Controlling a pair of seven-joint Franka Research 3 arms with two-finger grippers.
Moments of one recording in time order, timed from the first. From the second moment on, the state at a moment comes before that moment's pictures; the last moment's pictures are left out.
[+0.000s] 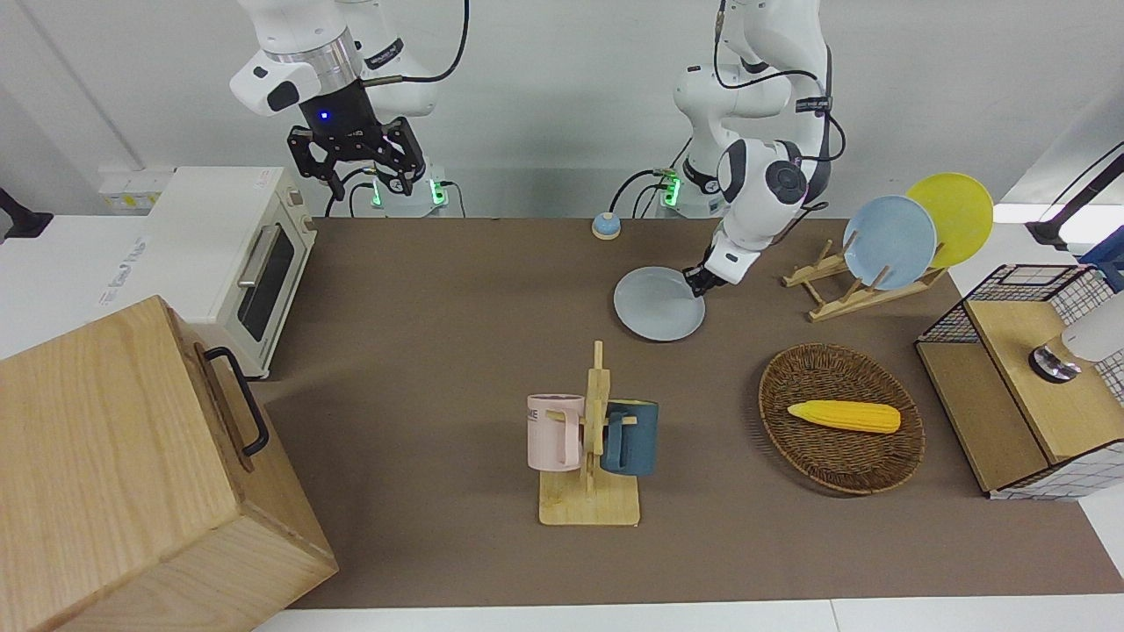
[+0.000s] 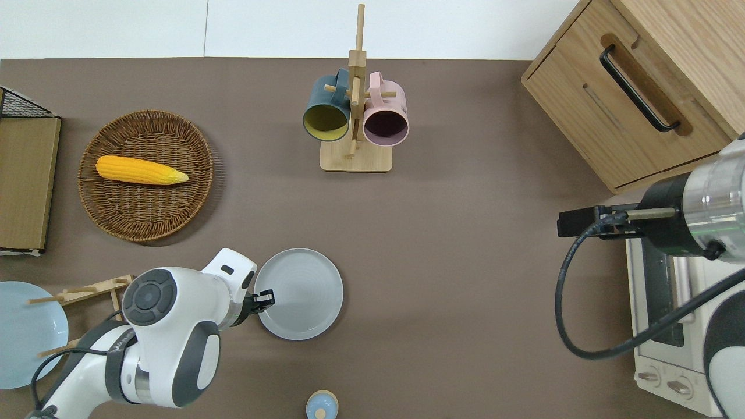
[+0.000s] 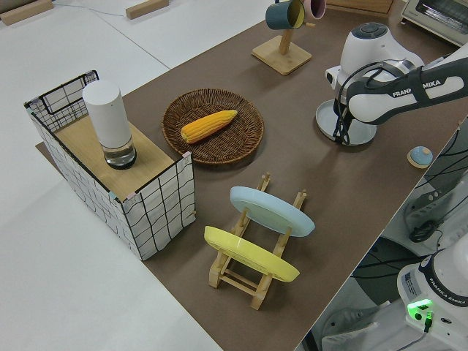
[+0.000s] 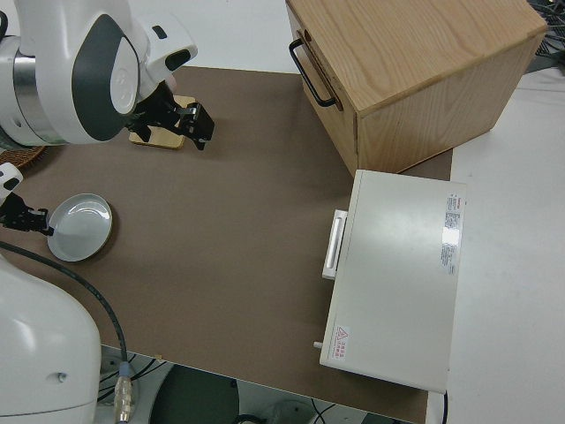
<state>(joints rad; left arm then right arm) -0.21 -0.08 -0.12 -2.51 -0.24 2.35 -0.40 -0.21 -0.06 0.37 -1.54 0.10 1.52 0.18</state>
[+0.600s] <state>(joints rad) -0.32 -0.05 -0.15 -2.48 -0.26 2.41 -0.55 -0.21 -0.06 0.37 -1.54 0.10 1.52 0.18</state>
